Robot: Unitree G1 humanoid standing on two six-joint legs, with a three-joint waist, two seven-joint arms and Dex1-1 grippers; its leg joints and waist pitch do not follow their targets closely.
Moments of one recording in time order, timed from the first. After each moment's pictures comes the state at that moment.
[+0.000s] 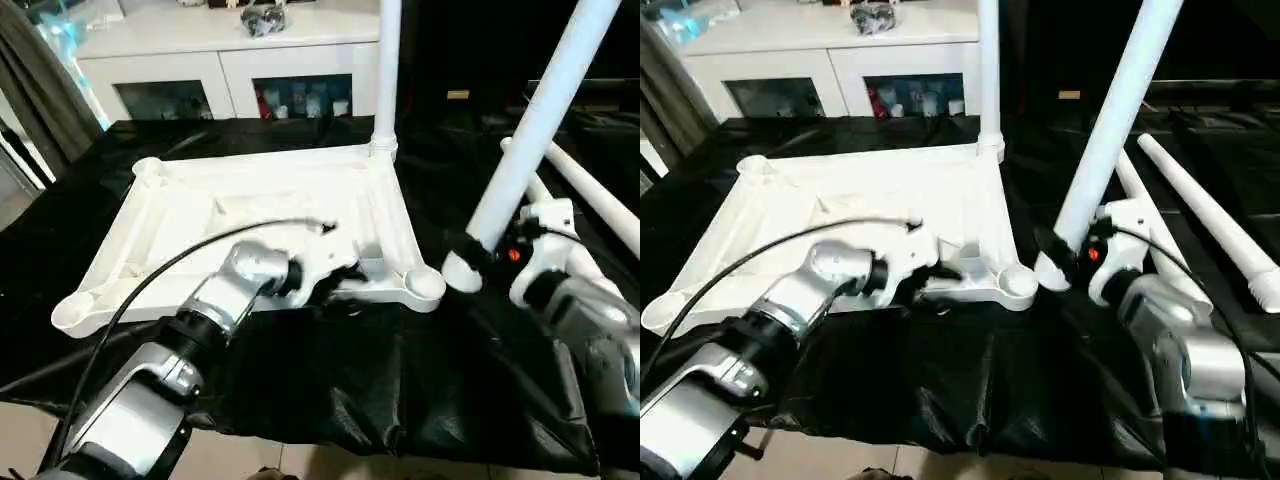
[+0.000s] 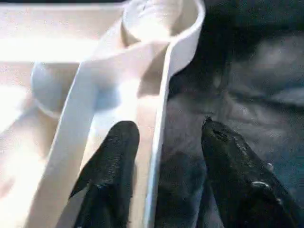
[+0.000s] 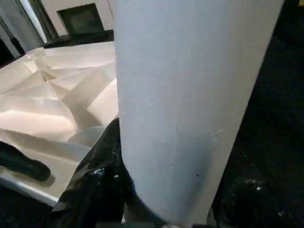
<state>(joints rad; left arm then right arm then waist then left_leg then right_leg) -0.74 0.24 -0.46 0.77 -0.03 0.02 -1.02 -0.23 -0.40 -0.17 -0.06 0.39 0.61 0.48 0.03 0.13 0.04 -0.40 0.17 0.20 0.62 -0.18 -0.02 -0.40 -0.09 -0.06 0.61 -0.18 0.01</state>
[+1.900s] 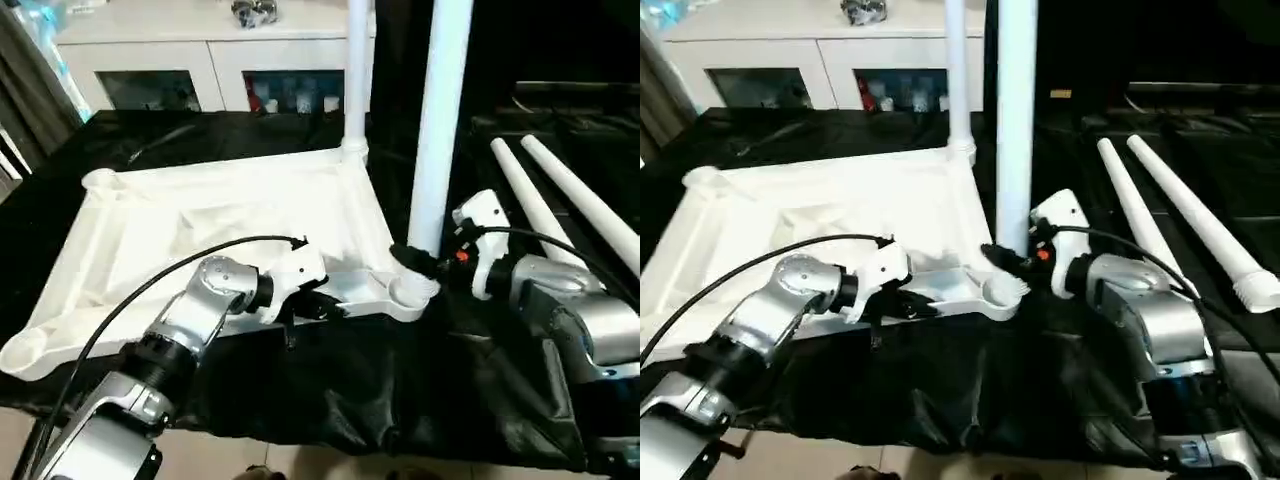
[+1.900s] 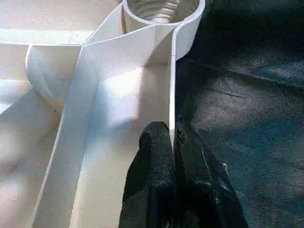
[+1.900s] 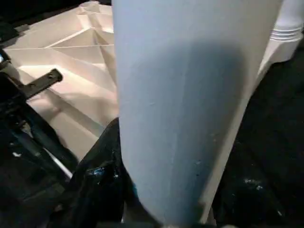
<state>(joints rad) -0.58 0.33 -0.38 0.46 -0.01 0.23 -1.11 -0.39 -0.46 0.07 0.05 0.34 0.57 0.75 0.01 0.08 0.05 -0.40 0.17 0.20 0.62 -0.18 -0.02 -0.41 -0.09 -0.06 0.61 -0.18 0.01</state>
